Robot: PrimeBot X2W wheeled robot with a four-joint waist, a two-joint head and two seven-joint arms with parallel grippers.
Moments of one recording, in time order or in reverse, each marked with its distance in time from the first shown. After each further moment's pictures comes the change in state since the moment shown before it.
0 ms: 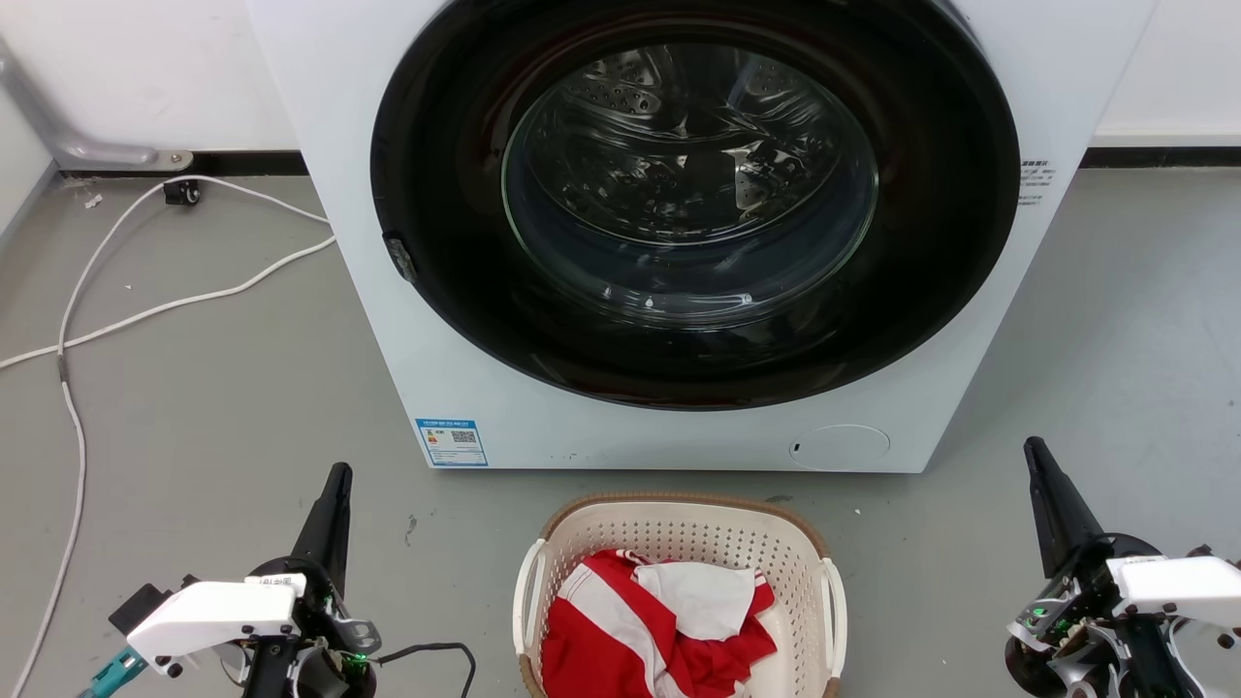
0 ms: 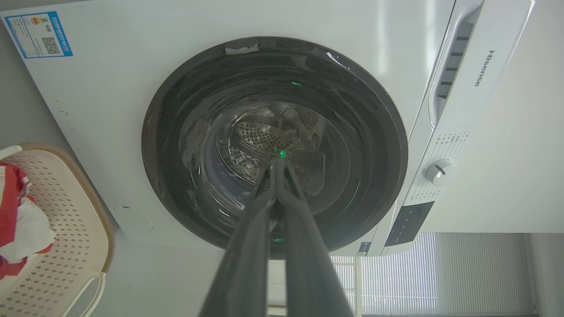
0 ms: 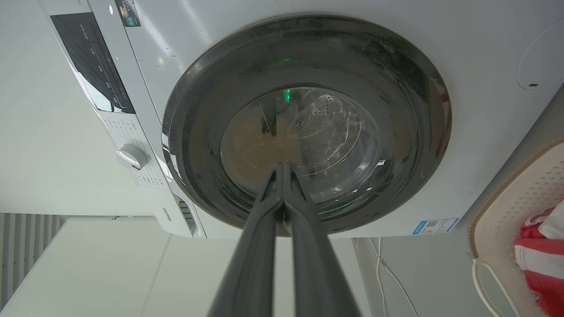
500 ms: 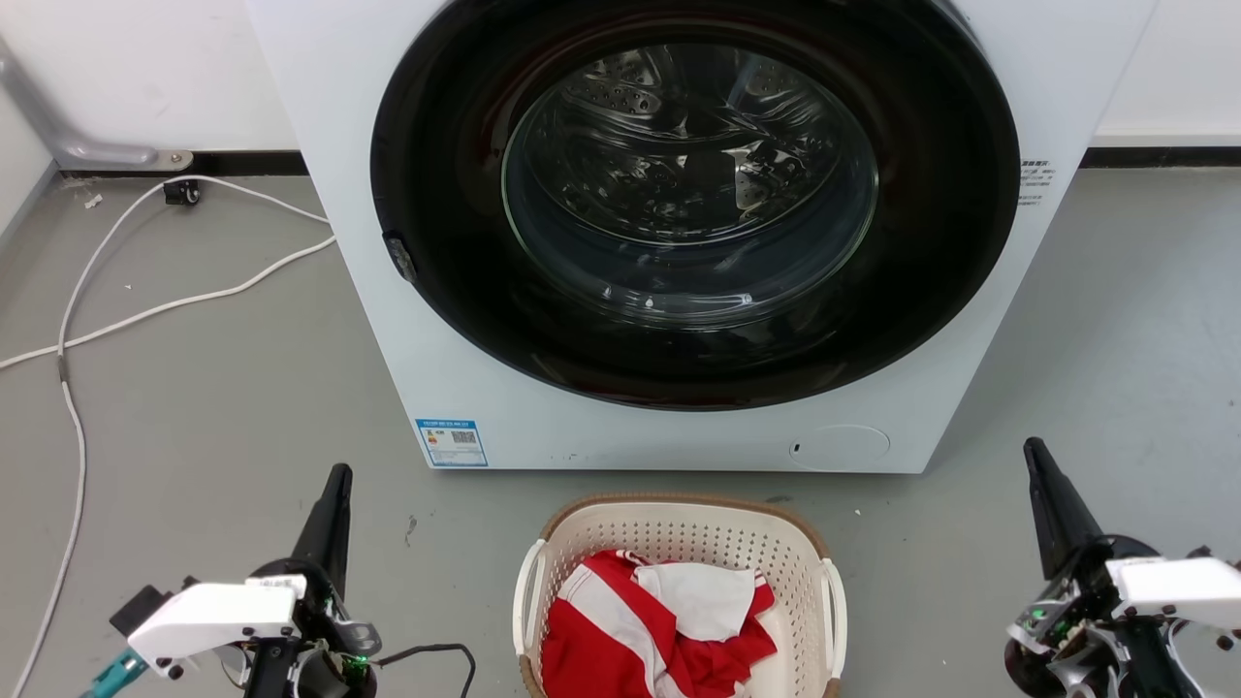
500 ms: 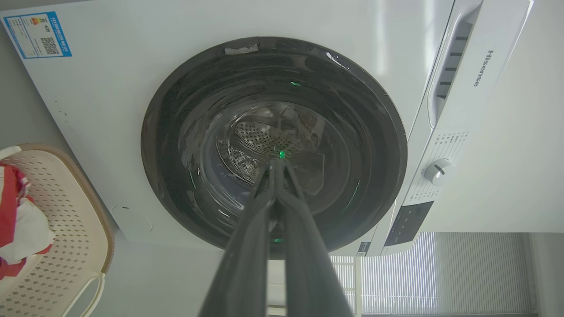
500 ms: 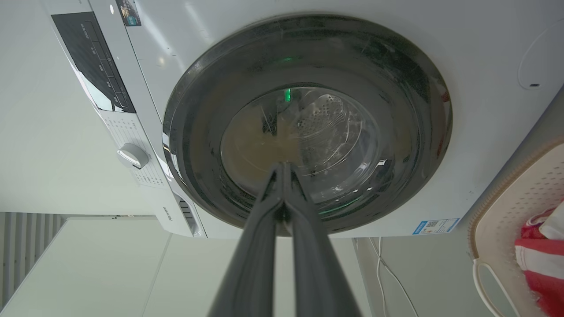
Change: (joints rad) left arm 0.000 -0.002 0.003 0.000 0.002 0.000 0.003; right arm 0.000 0.000 0.000 0.000 0.000 0.000 0.001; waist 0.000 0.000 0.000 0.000
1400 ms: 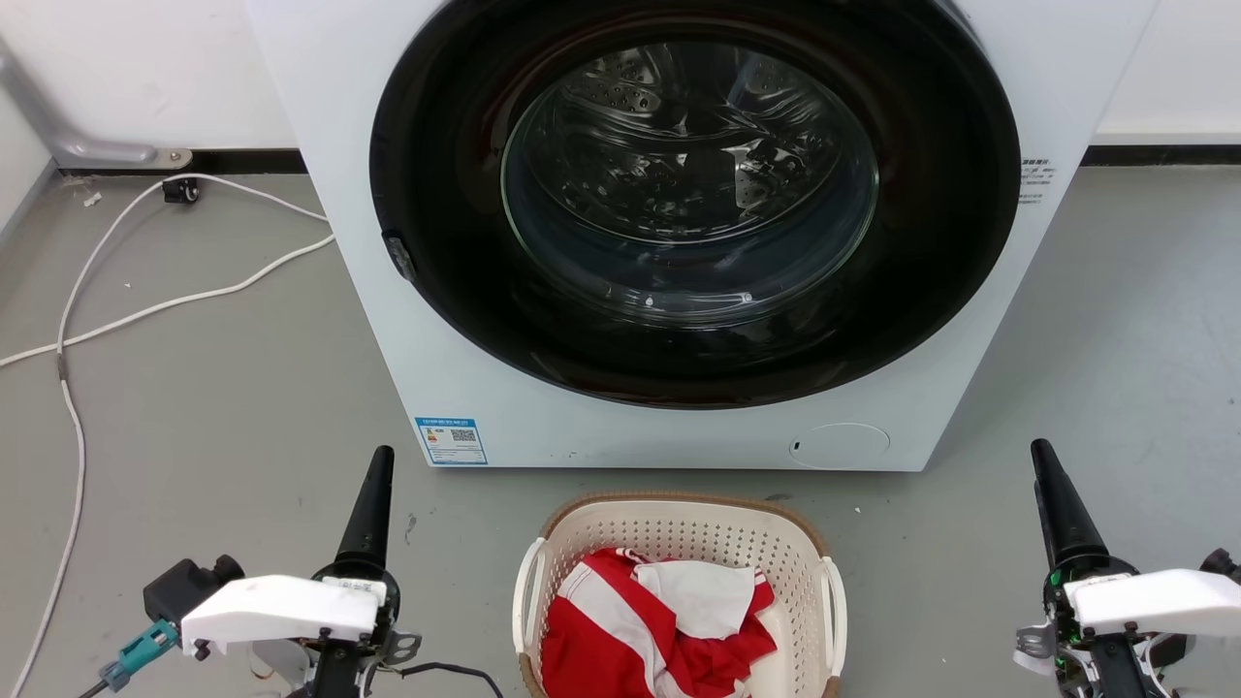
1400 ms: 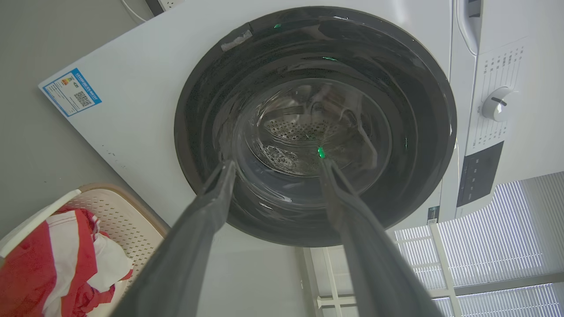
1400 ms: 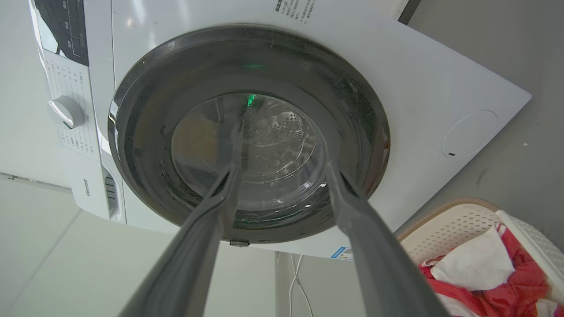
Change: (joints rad) left arm 0.015 -0.009 -0.093 -0.021 0.305 0.001 -0.103; right arm 0.038 -0.007 0.026 -0.016 -0.316 0.000 -0.106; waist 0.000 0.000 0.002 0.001
